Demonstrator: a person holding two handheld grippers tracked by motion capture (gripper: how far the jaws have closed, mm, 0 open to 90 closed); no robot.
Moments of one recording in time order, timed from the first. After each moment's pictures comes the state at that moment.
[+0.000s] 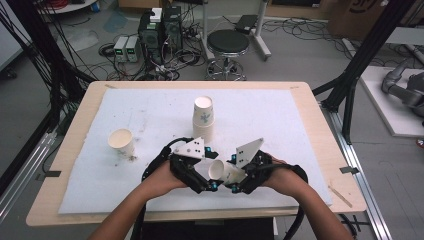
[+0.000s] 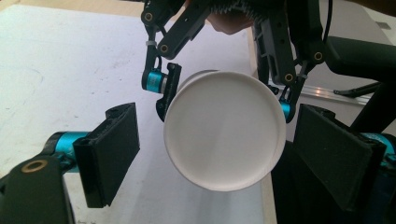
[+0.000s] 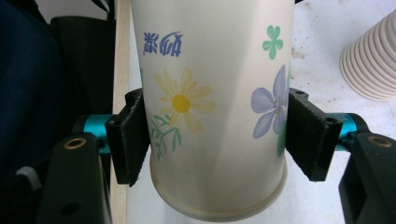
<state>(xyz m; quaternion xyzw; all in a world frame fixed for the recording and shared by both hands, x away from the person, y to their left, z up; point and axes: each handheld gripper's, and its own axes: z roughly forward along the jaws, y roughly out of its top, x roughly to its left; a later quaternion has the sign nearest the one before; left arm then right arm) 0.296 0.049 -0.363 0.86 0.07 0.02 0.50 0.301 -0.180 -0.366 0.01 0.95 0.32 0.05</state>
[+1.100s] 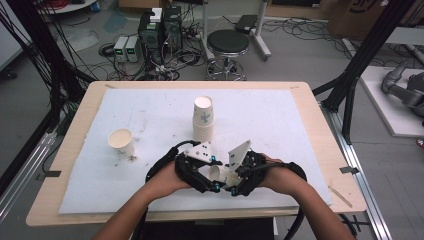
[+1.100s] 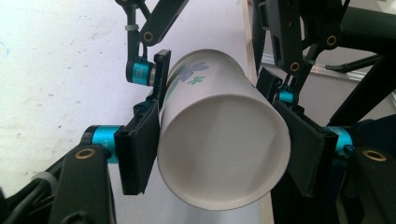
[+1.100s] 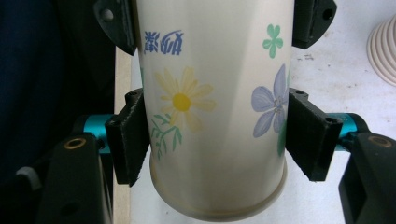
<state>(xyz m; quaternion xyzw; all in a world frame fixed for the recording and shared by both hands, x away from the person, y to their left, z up) 0.298 0.038 -0.372 0.89 0.07 -0.01 0.46 0.300 -0.165 -0.367 -0.01 0.97 0.24 0.04</state>
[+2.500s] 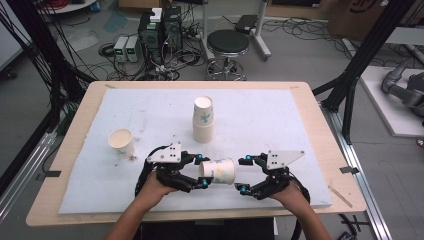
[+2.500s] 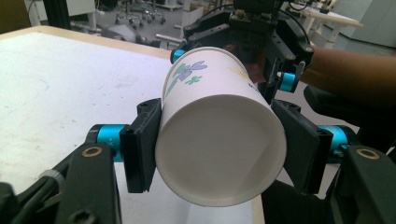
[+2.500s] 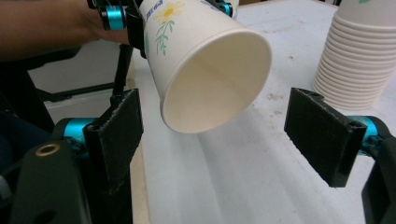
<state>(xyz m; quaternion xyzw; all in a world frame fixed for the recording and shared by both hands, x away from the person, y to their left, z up) 0.290 0.090 -0.402 0.77 0.11 -0.01 0.62 0.282 -0.236 -0.405 0.14 0.82 0.55 0.03</state>
